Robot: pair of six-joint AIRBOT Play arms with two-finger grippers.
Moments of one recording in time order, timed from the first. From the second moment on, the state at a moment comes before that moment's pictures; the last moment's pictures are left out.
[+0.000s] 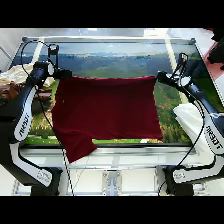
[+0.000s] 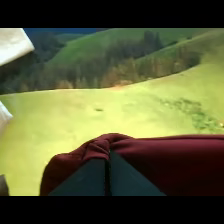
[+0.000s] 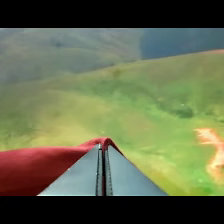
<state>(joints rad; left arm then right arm) -0.06 -1.75 1.61 1.70 -0.74 -1.60 -0.07 -1.55 1.22 -0.93 0.36 1.24</state>
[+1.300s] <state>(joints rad) -0.04 -1.54 1.22 1.57 -1.11 -1.51 -0.10 -1.50 1.06 -1.06 0.64 1.23</state>
